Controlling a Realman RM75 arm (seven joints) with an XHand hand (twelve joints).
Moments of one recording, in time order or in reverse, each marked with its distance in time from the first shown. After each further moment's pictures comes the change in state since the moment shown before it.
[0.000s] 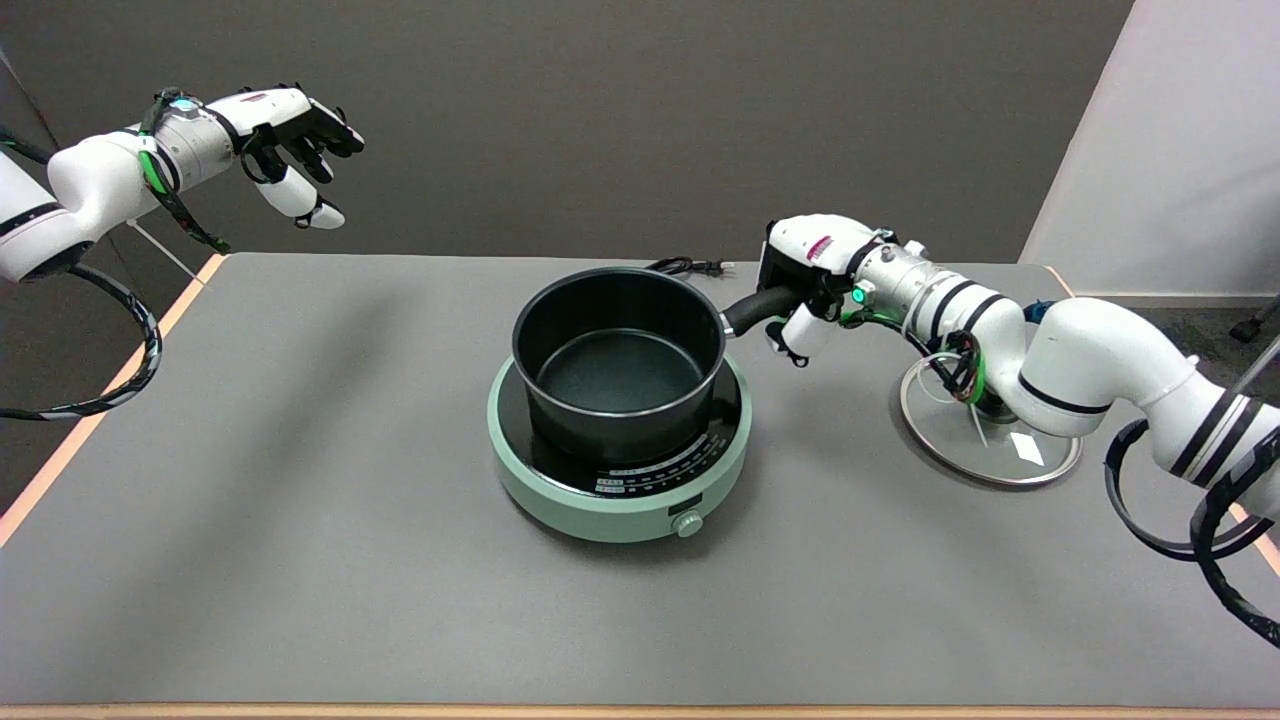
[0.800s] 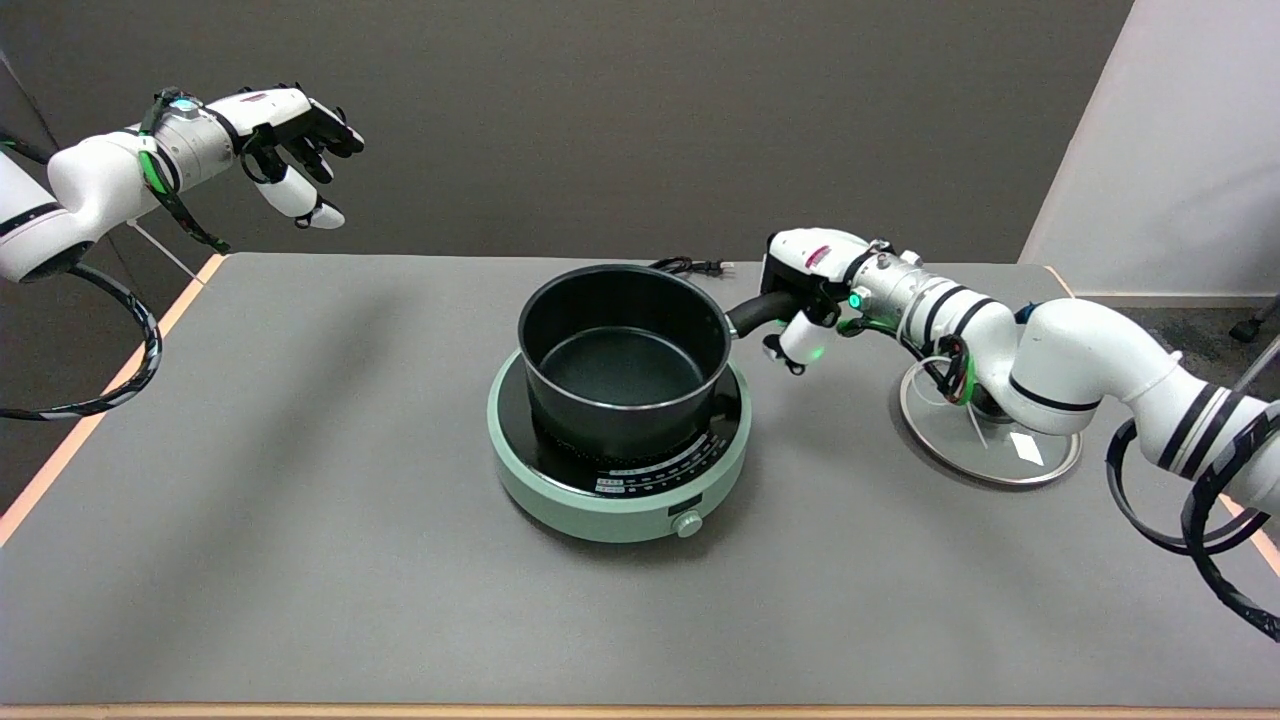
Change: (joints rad) arm 0.061 -0.004 -0.091 -0.069 0.000 -0.001 0.089
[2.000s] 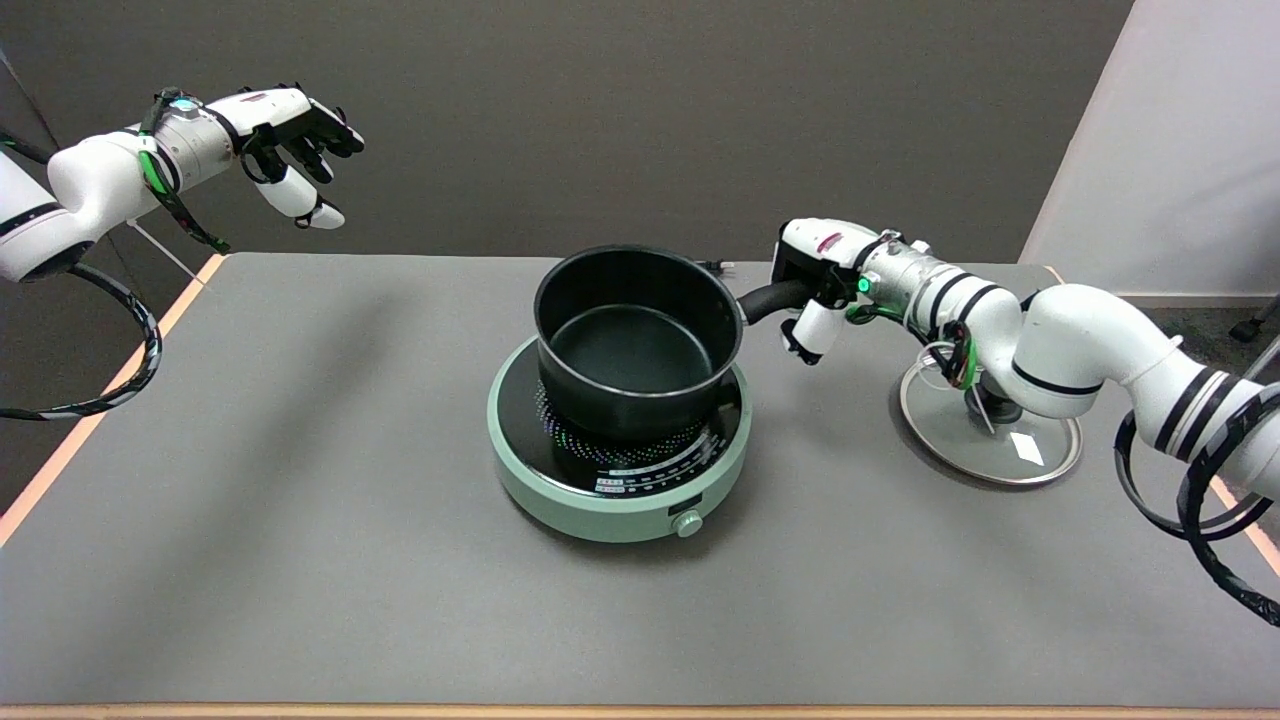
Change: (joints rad) arm 0.058 0.003 -0.036 -0.070 0.001 -0.012 0.090
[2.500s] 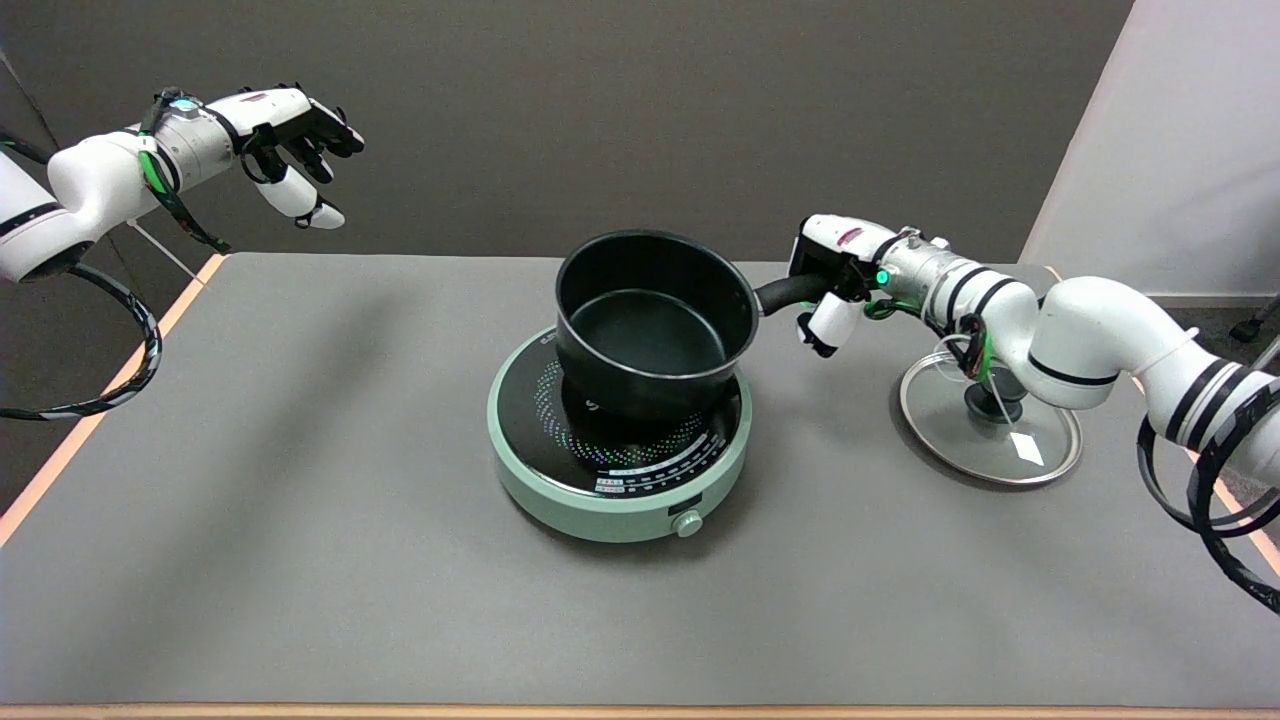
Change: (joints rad) arm 0.016 0.019 -0.003 -0.066 0.000 -0.043 0.079
